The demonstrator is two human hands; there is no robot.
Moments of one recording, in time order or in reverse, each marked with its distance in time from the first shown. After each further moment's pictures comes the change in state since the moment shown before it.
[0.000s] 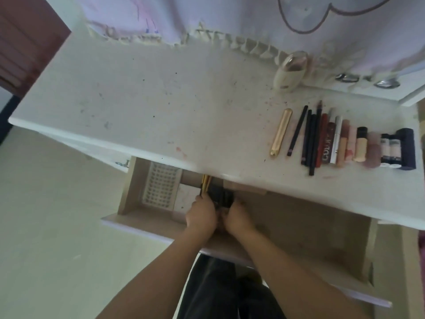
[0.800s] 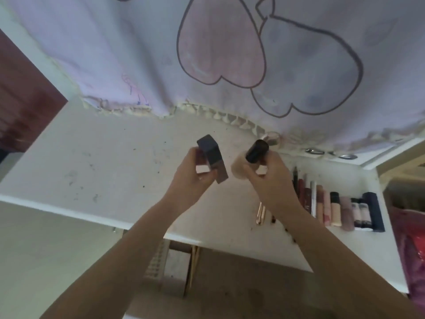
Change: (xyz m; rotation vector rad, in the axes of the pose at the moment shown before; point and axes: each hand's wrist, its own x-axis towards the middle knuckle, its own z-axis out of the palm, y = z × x) left_hand 0.045 0.075 -0.226 -0.826 0.250 0.600; right_hand -0.006 -0.149 -0.218 0.223 0.490 -0.565
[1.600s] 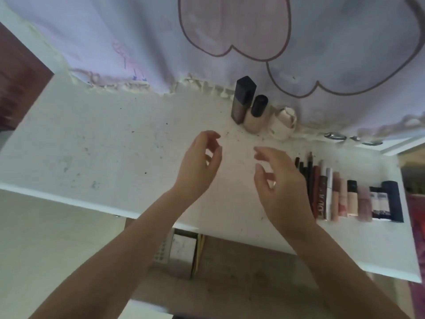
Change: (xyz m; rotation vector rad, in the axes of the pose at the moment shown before) left_hand 0.014 -0.025 0.010 0.159 0.066 0.119; right_hand -0.029 -0.001 0.016 -0.199 0.068 -0.259
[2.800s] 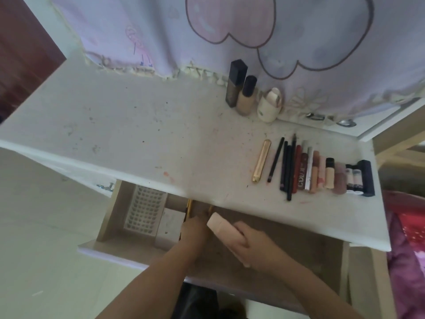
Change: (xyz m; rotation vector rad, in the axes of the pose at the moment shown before) left_hand -0.172 -0.093 0.105 0.750 -0.618 -0.573; right_hand -0.161 0.060 0.014 -0.025 -0.893 0.431
